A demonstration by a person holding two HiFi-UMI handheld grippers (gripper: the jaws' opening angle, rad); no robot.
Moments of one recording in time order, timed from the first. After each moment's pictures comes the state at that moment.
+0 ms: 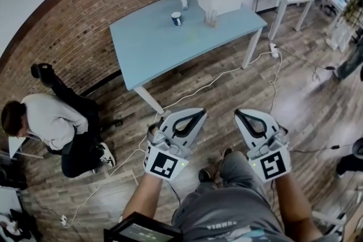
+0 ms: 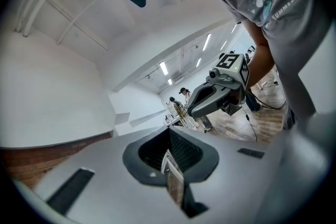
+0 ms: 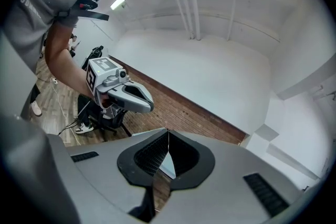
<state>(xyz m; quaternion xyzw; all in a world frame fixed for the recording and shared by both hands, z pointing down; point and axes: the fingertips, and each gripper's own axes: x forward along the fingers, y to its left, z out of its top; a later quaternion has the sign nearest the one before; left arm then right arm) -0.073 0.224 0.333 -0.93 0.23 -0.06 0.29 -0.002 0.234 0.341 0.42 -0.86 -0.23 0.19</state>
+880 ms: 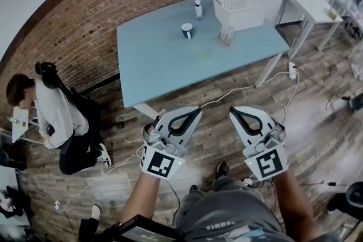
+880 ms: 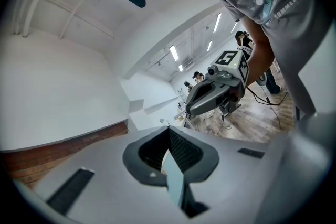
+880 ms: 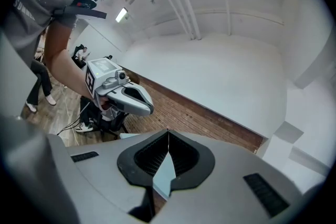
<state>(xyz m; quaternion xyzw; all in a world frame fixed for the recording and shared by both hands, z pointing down) -0.017 0.015 0.339 -0.90 0.31 -0.11 0.29 0.049 0.013 0.342 0.34 -0.89 -0.25 0.15</state>
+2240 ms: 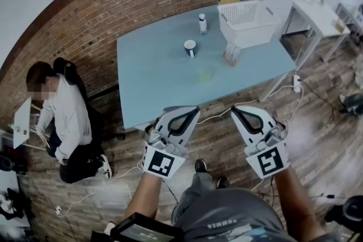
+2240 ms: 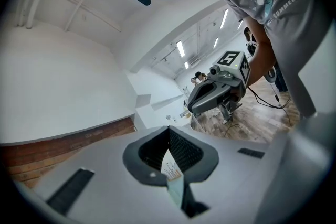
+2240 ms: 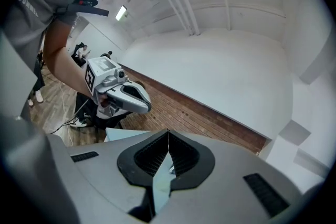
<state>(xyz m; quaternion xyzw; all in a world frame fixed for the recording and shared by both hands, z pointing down) -0.024 -0.119 0.333 -0.90 0.33 -0.10 0.28 0.051 -0.122 0.331 0.33 -0.89 -0.26 0.15</state>
